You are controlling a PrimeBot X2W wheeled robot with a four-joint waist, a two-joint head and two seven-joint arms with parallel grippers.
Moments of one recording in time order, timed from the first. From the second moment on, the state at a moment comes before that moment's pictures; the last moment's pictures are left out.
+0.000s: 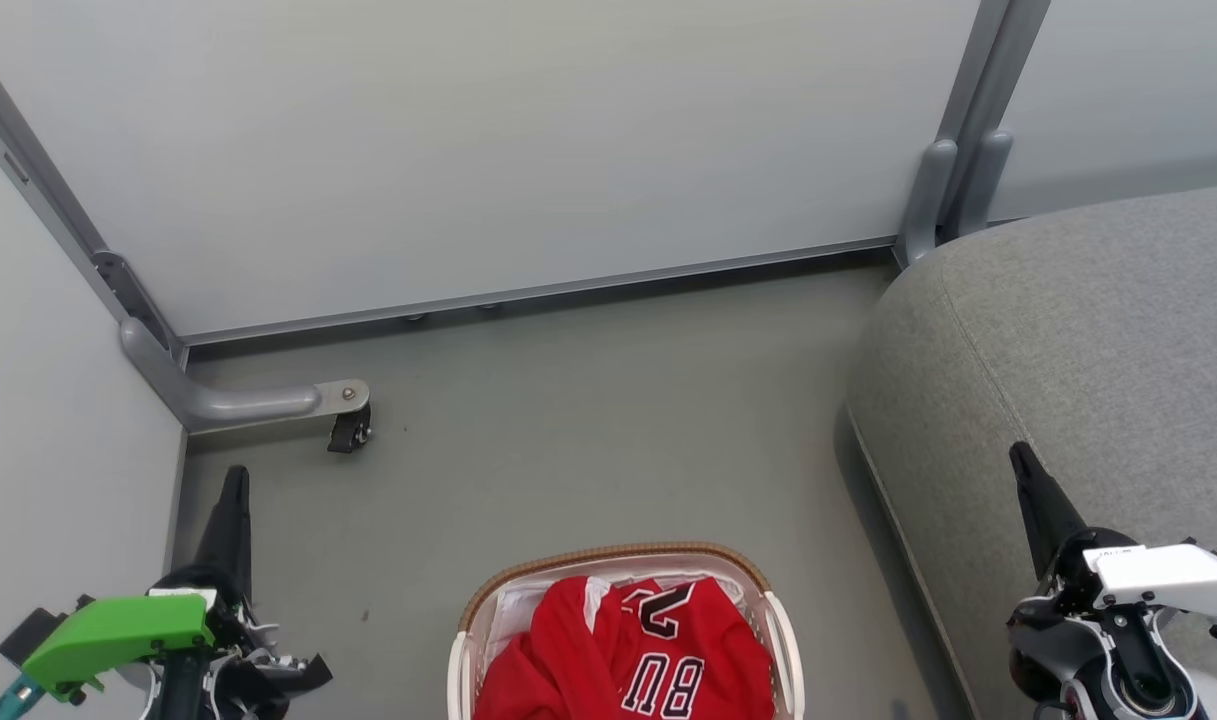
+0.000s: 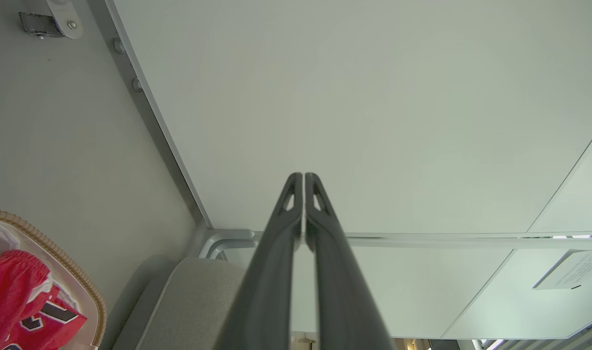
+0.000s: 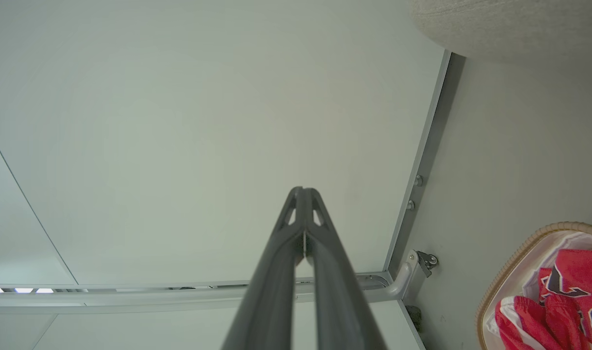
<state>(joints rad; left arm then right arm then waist) -0.10 0.05 0.11 0.24 -1.61 -0.13 0.11 -0.11 -0.05 -0.11 0.24 1.62 0.13 0.11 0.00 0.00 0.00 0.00</state>
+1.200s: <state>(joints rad) -0.07 0.06 0.05 0.27 -1.02 -0.13 -0.03 -0.11 -0.09 -0.02 0.24 1.07 0.13 -0.03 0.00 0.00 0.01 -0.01</state>
